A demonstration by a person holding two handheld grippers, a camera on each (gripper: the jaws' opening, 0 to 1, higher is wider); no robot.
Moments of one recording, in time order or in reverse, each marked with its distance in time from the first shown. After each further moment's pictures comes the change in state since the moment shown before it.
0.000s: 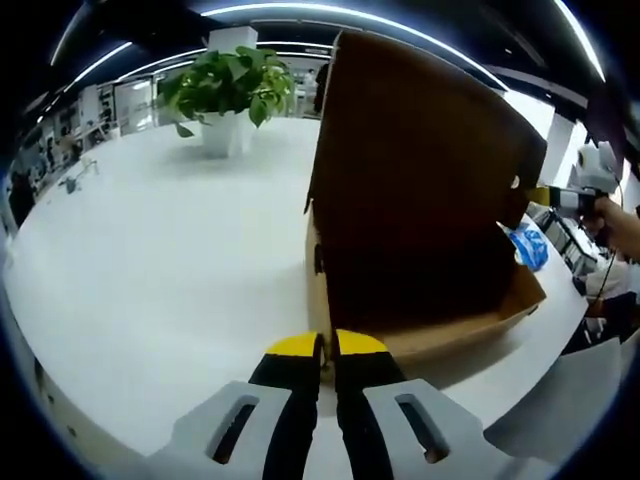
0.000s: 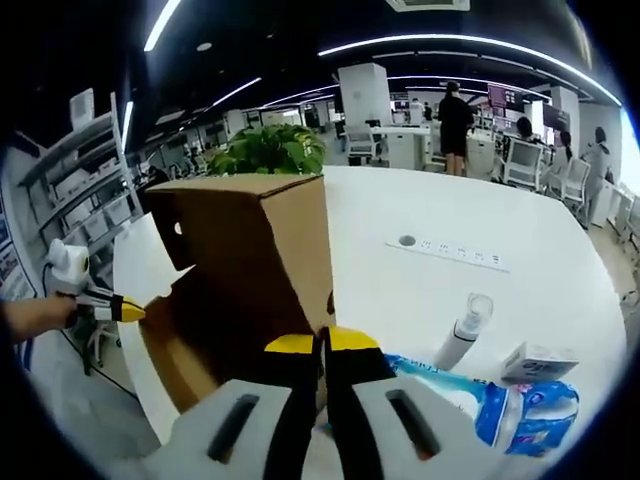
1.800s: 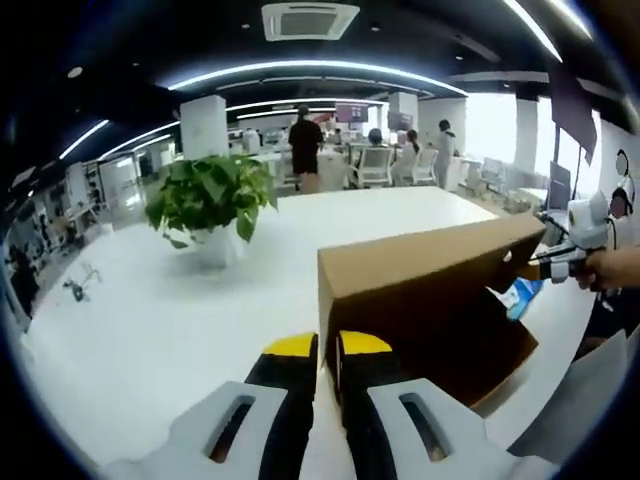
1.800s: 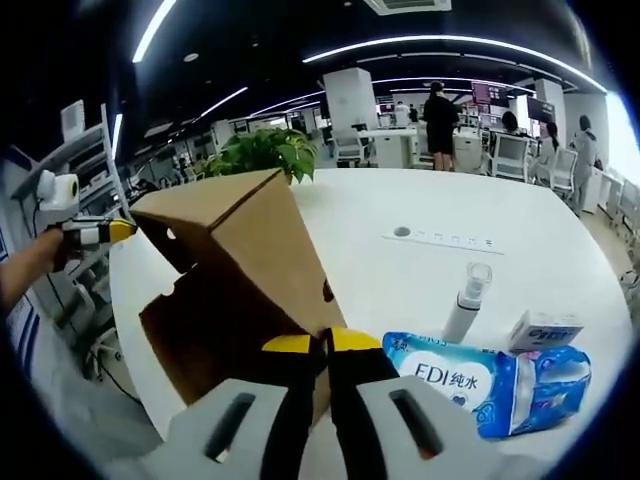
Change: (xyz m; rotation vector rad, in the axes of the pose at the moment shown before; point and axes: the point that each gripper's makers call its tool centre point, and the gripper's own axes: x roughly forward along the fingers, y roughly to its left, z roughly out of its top) left arm -0.041 -0.023 0.138 0.256 -0.233 -0.009; right arm -0.009 0.011 -0.020 0.042 -0.027 -0.034
